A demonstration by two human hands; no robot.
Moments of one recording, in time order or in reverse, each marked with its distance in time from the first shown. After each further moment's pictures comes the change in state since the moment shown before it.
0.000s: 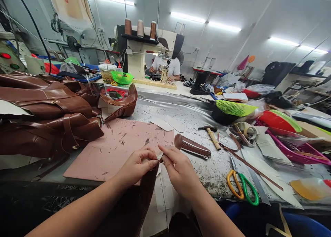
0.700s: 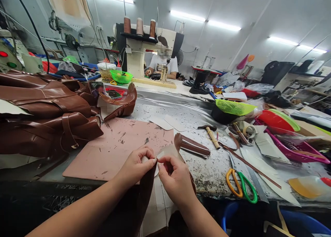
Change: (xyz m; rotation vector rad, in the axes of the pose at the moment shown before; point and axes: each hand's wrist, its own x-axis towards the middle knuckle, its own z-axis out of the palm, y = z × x) left_hand -0.003 -0.004 0.005 0.049 0.083 0.022; right_hand -0.018 -0.001 0.022 0.120 0.170 0.222
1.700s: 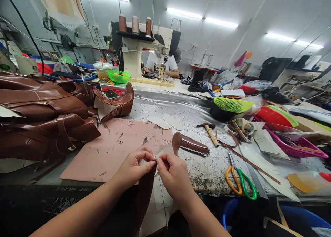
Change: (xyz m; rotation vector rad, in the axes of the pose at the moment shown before) left_hand -0.001 0.002 -0.003 -0.032 -0.056 0.051; right_hand 0.008 -0.004 -0.001 -0.164 -0.033 -0.059
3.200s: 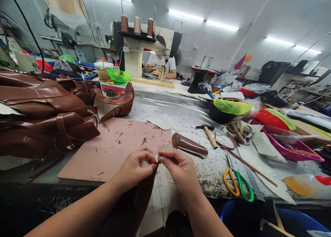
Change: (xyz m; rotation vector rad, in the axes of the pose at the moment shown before) left_hand 0.001 0.002 0.005 0.042 -0.004 0.048; right_hand 0.008 0.007 -0.013 0.495 0.051 0.105
